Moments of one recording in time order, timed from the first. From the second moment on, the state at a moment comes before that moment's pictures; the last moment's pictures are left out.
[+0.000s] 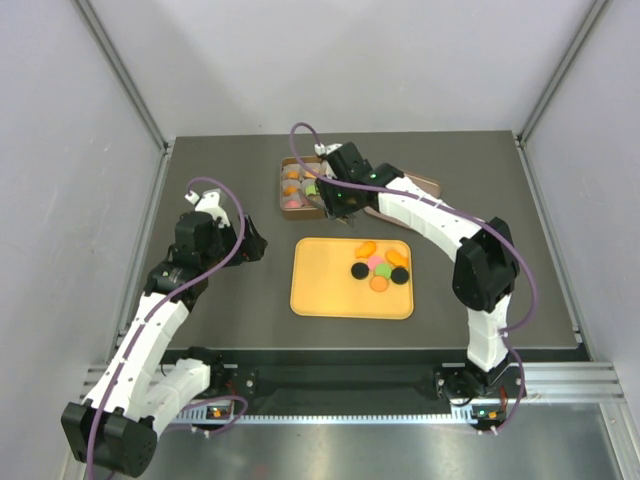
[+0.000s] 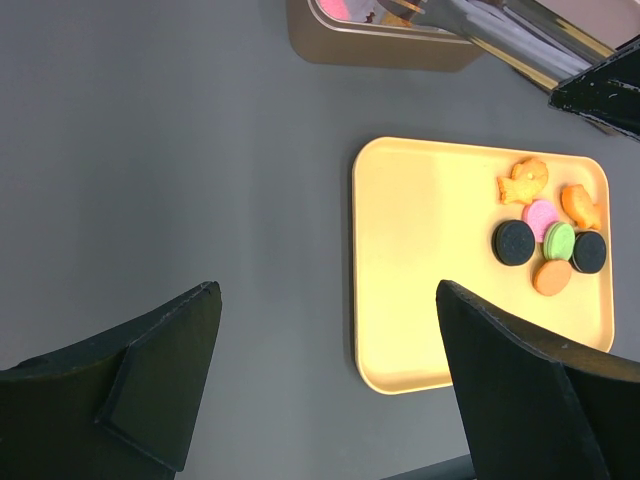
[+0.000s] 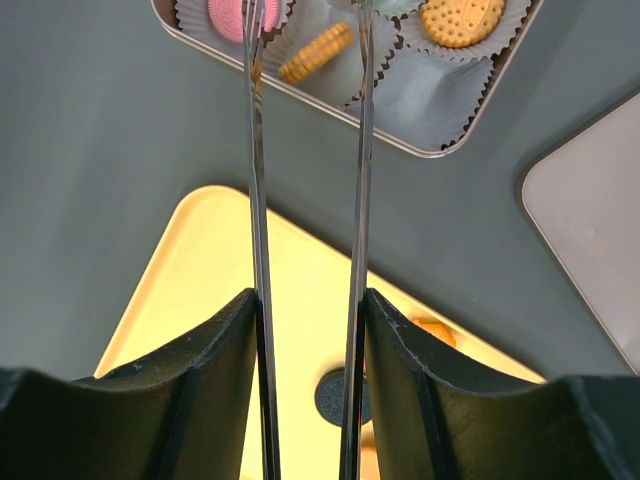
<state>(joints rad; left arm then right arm) -0.23 0.87 0.79 -0.49 0.09 -0.39 0.71 1.95 1.76 -0.68 0.06 0.22</state>
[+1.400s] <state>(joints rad) -0.22 0.87 0.79 -0.49 0.09 -0.39 0.84 1.19 1.05 -0.83 0.14 0.36</state>
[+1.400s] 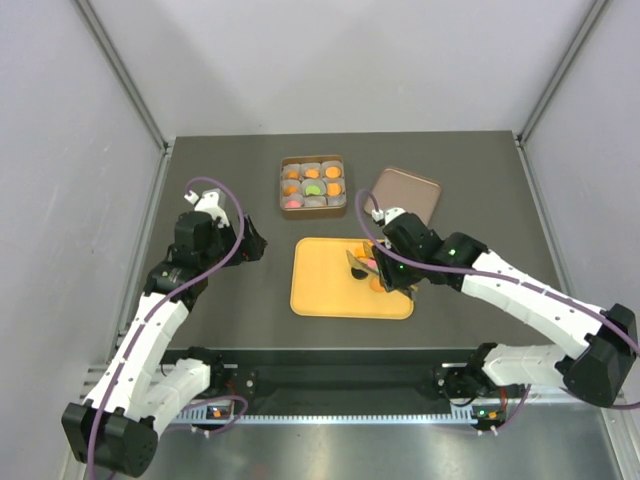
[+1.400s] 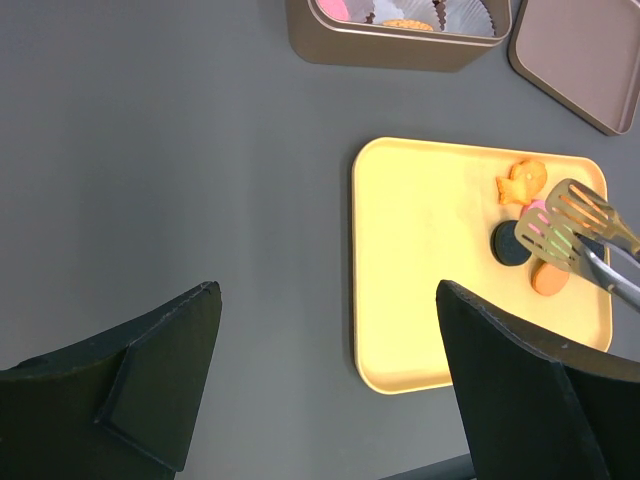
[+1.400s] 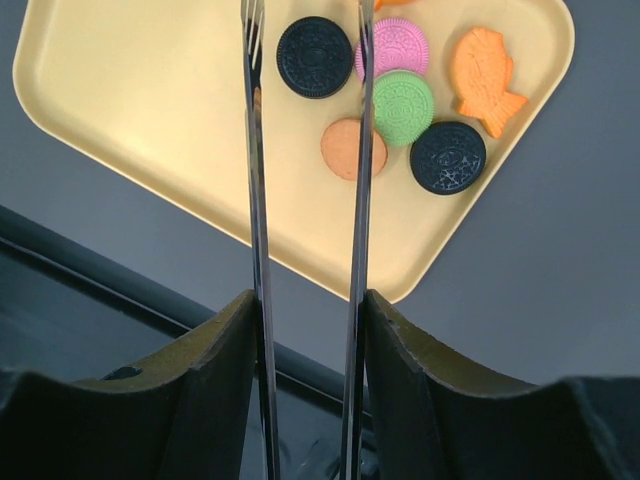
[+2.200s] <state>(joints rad) -0.22 0.87 0.79 -0.49 0.09 -0.39 0.88 1.22 1.03 -0.86 0.17 0.36</state>
